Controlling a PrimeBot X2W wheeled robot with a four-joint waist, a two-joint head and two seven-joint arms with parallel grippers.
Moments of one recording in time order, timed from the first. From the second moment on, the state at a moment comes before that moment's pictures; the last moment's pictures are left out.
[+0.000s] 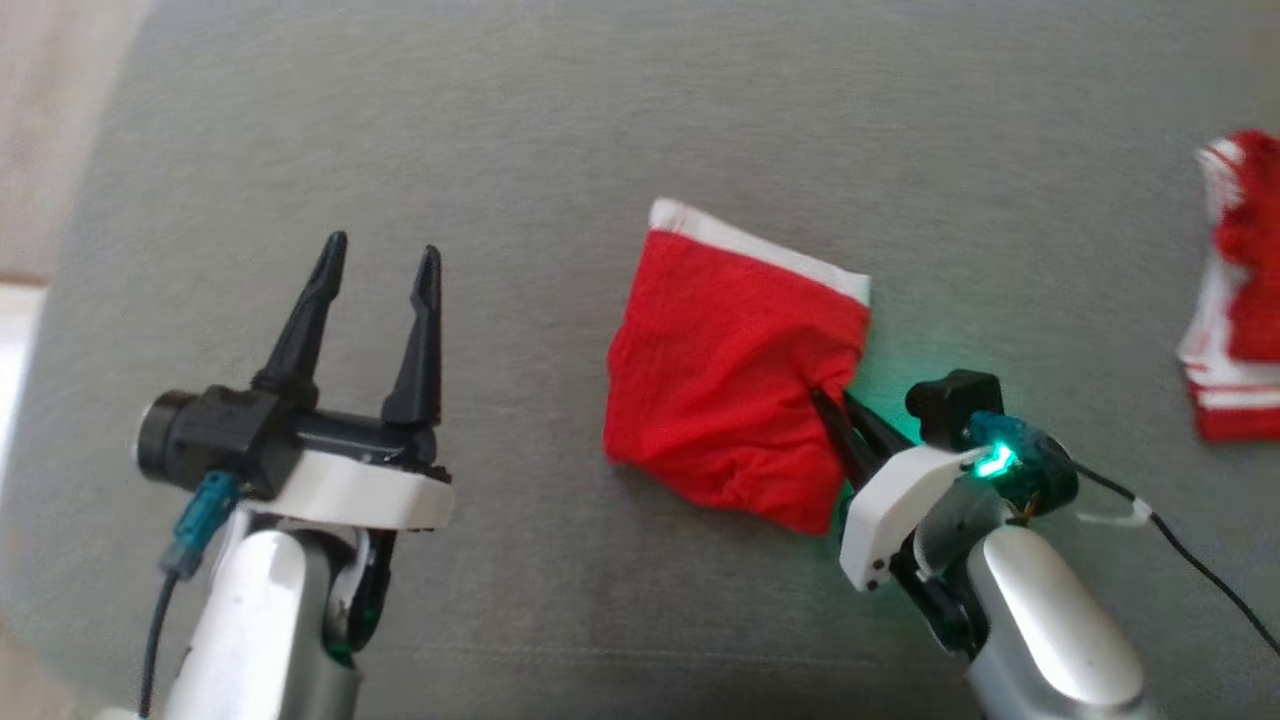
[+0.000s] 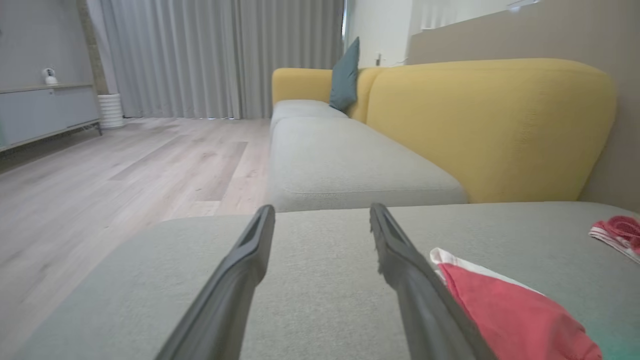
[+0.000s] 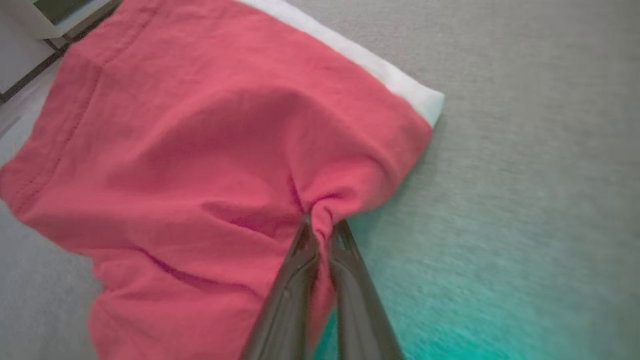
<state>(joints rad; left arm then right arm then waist) -0.20 0.08 -0.20 0.04 -0.13 -0.04 -0.26 -0.28 -0.06 0.30 0.43 0.19 0.13 0.16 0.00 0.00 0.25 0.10</state>
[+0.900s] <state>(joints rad) -0.30 0.18 -0.25 -0.07 -0.11 -0.09 -0.20 -0.51 -0.44 0.21 0.26 0.15 0.13 0.17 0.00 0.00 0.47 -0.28</state>
